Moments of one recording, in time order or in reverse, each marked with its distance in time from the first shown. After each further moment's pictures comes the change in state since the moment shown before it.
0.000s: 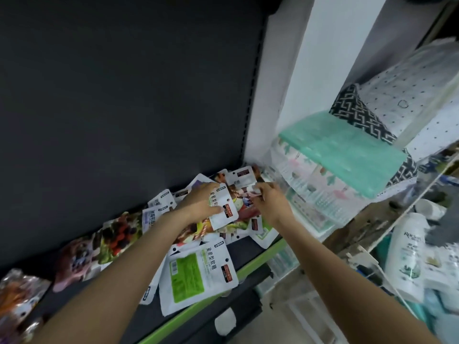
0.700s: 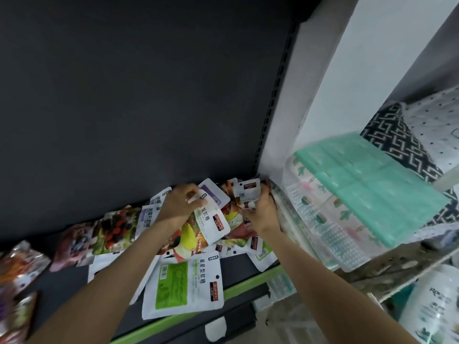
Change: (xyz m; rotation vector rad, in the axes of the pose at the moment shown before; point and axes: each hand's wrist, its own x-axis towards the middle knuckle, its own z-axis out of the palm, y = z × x) left_hand -0.014 -0.007 -0.006 -0.330 0.528 -0.197; right_hand 0.046 -0.004 0.029 0.263 -0.073 -0.025
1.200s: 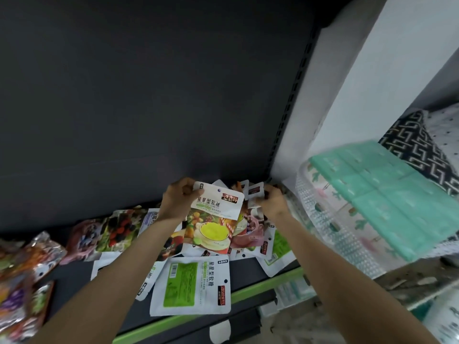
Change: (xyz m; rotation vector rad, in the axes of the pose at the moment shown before) left_hand 0.003 -0.010 -0.018 -0.158 0.139 -0.136; right_hand 0.028 -0.019 -0.012 0.149 -0.093 0.103
